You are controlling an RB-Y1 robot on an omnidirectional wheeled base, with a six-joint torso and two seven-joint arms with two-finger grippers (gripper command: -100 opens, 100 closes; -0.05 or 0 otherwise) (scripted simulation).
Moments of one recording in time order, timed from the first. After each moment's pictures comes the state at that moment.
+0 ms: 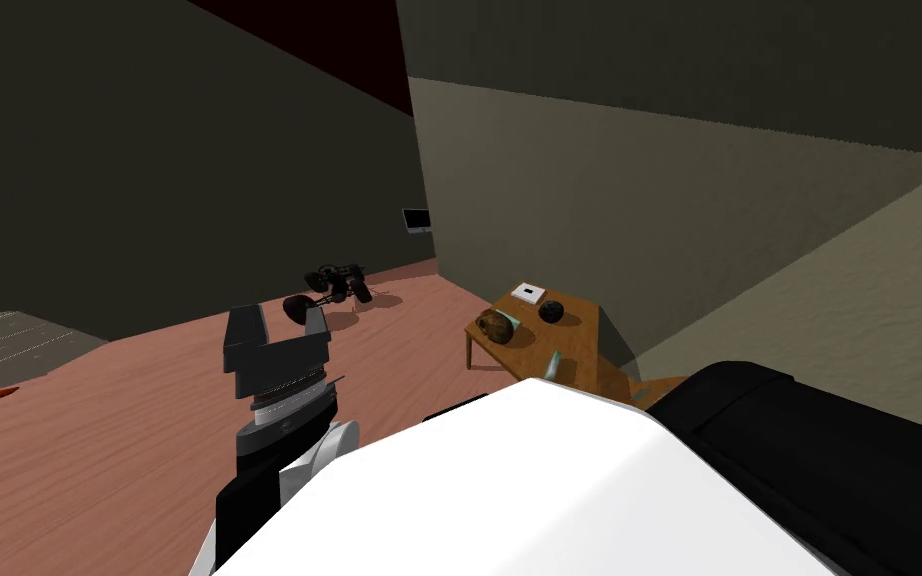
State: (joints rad) left arm 0.52 0.03 -0.01 -2.40 0.02 -0.53 -0.03; right arm 0.33 -1.03 0.97 -1.76 0.83 -0.08 0.41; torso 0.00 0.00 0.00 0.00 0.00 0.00
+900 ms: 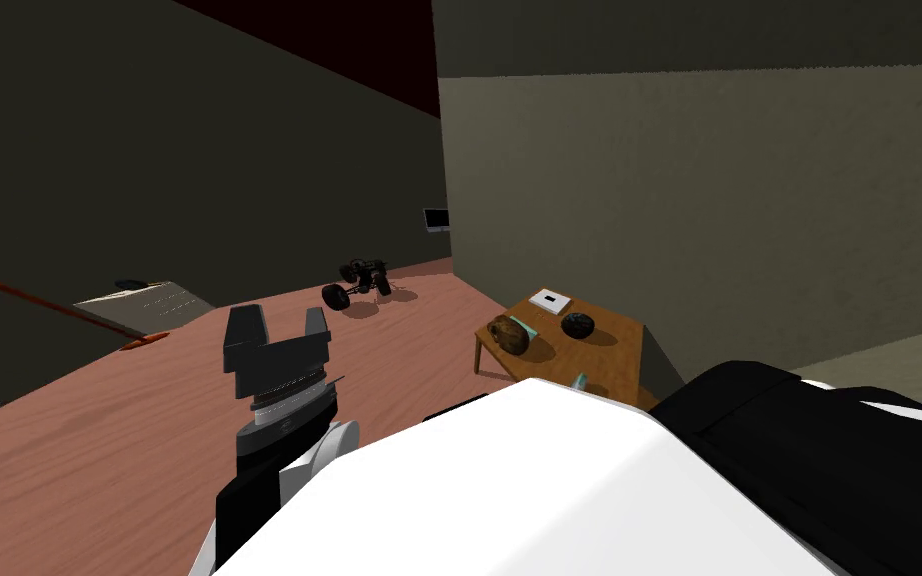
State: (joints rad) left arm 0.52 0.03 -0.01 -2.40 0.02 -0.53 -0.03; right arm 0.28 -1.23 1.17 -1.69 0.97 0.00 0.46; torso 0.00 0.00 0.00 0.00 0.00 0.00
